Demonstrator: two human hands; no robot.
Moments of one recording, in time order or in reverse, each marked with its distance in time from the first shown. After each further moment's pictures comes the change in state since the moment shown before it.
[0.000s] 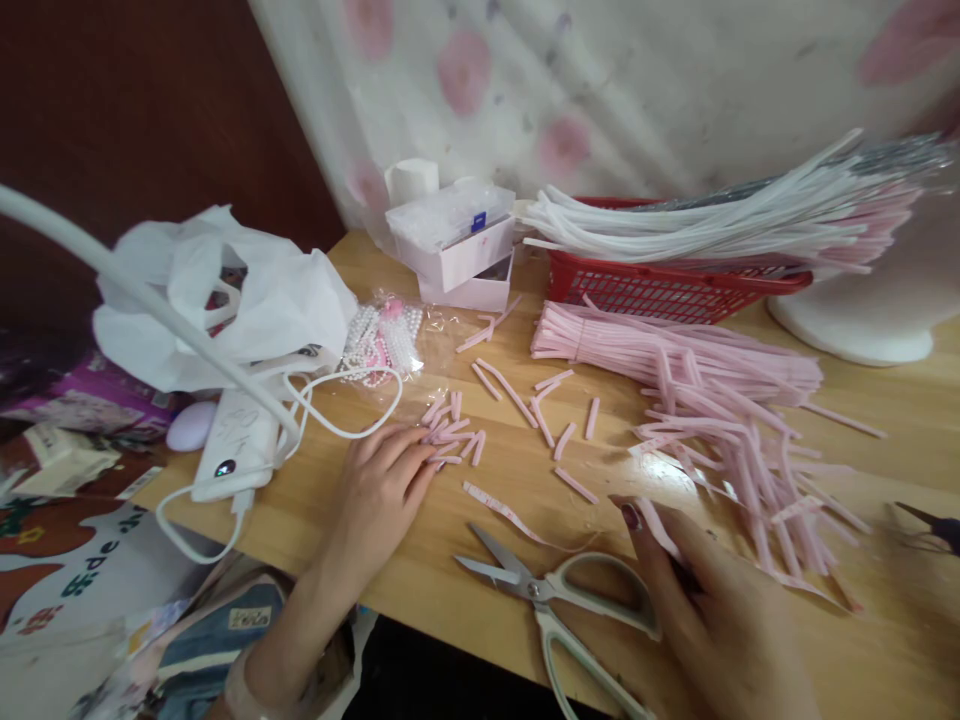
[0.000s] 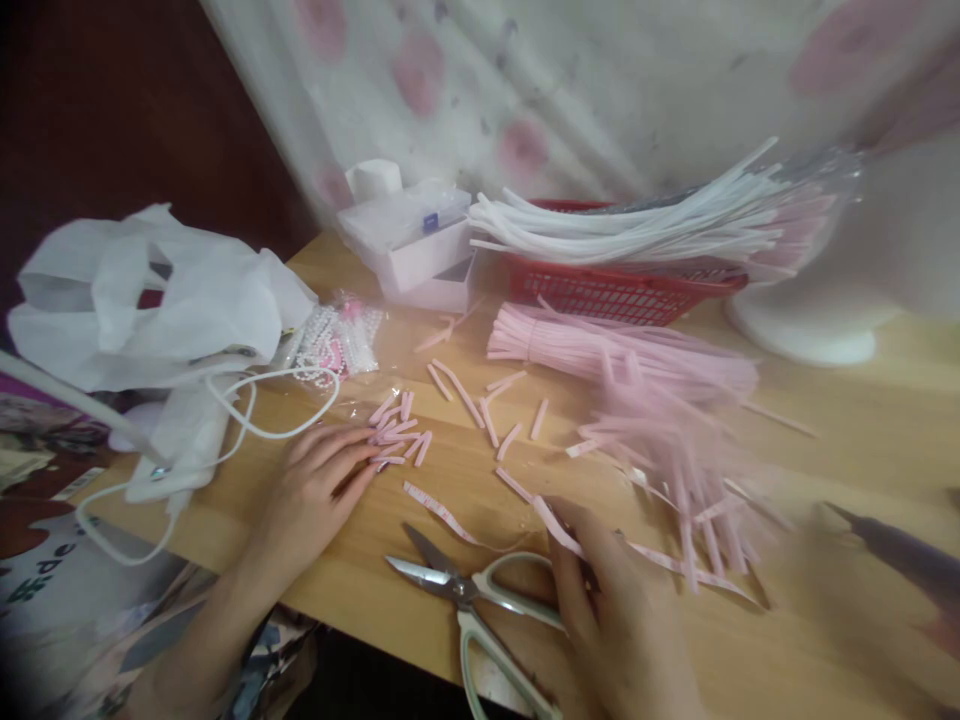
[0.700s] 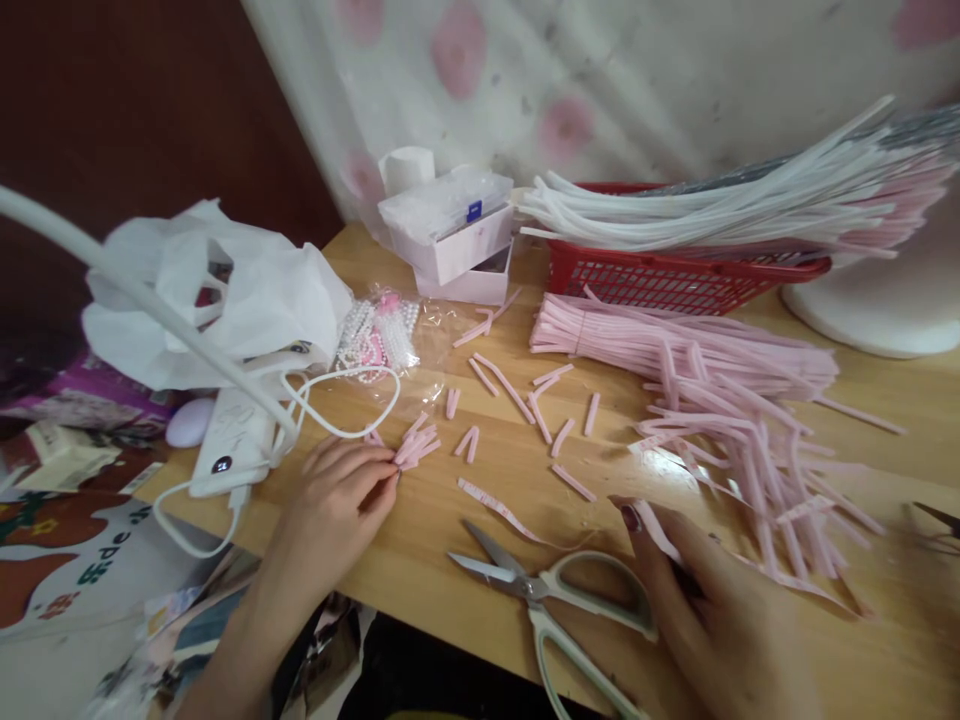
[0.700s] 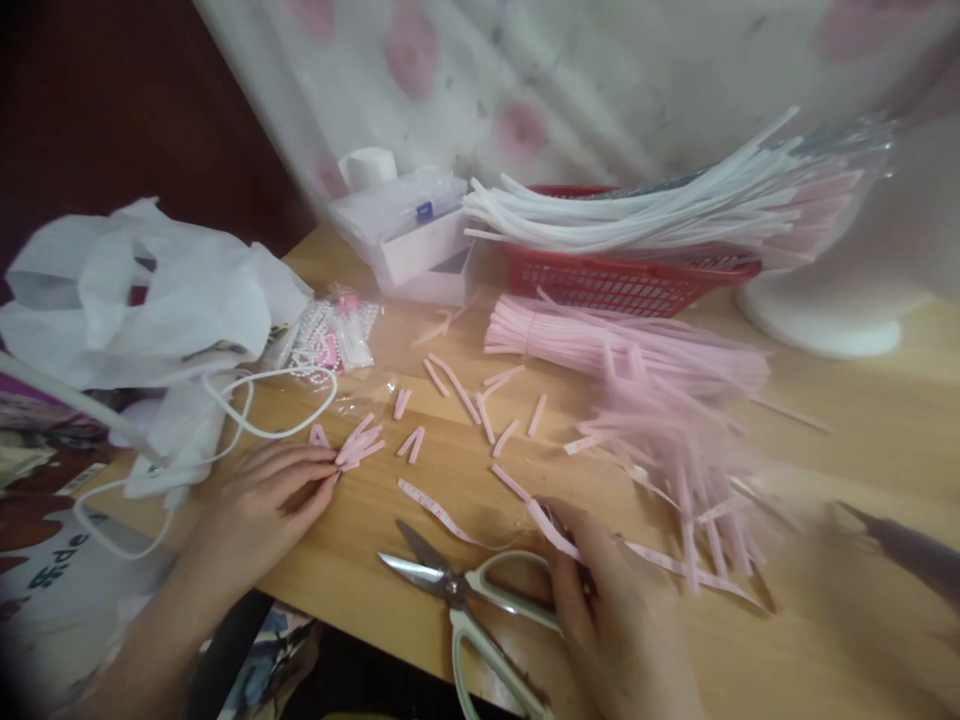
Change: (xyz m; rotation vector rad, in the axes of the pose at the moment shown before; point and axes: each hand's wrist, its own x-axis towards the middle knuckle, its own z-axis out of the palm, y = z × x) left_hand -0.012 -0.012 -0.030 0.076 -0.066 0.000; right_hand -0.001 0.012 0.000 0.031 -0.052 -0.034
